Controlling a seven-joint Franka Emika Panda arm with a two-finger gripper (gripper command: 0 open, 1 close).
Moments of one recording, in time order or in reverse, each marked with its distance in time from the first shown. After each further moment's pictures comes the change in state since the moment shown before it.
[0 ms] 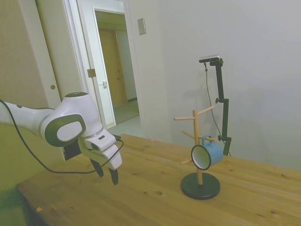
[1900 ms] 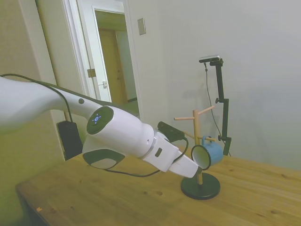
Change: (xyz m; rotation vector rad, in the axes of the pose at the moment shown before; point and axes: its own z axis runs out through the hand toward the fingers) arm 0.203 0.126 -0.024 0.398 0.562 0.279
